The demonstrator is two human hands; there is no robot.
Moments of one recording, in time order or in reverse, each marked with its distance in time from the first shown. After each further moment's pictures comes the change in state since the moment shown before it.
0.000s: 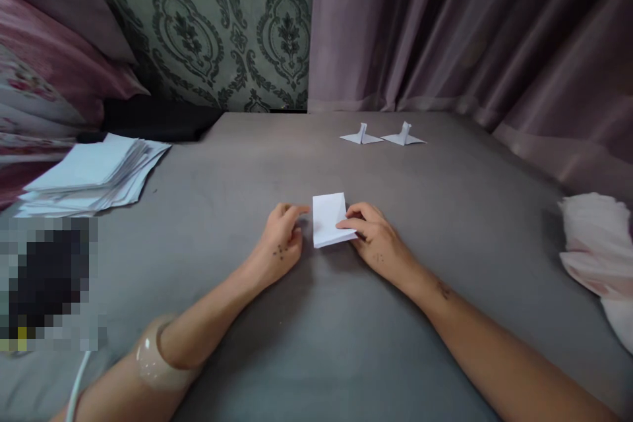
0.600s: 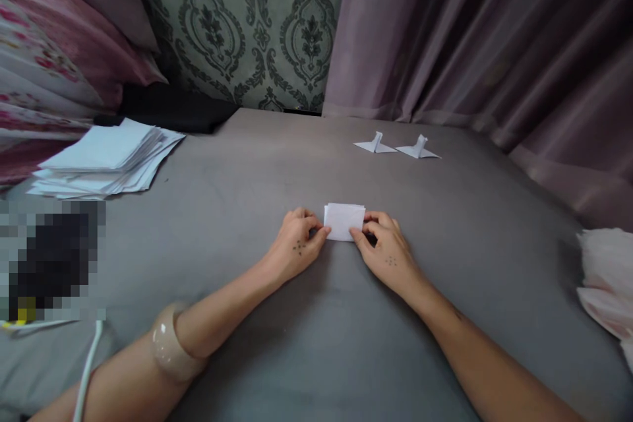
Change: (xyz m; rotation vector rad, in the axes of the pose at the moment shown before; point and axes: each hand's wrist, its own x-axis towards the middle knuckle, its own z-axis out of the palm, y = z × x) left_hand 0.016 0.002 0.009 0.151 -0.023 0.003; right_hand 0.008 -0.004 0.009 -0.055 0.119 0.303
